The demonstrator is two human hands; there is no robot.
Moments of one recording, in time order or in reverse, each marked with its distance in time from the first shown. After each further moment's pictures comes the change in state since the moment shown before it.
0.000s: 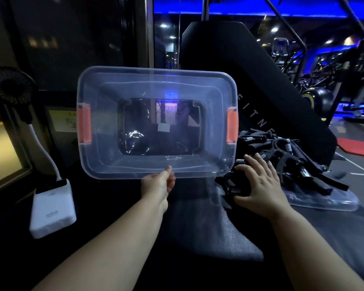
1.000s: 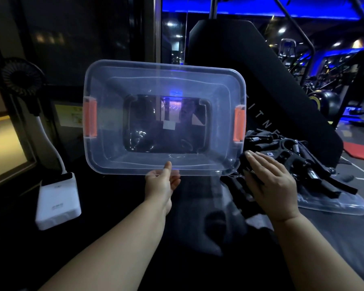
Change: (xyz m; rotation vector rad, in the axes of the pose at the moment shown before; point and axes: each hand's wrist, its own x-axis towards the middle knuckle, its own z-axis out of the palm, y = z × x) left_hand -0.003 -0.003 -0.004 -0.054 -0.033 0.060; right_hand 0.000 -0.013 -0.002 0.122 0.657 -0.339
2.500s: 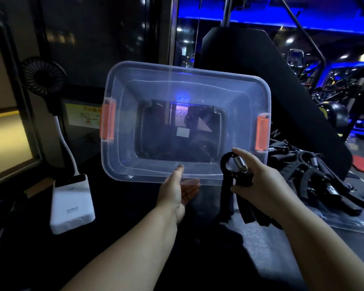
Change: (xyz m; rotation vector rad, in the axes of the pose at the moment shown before) left_hand -0.005 0.014 -0.009 -0.125 -0.167 -0.159; right_hand 0.067 -0.075 -0.006 0.169 -0.705 0.558
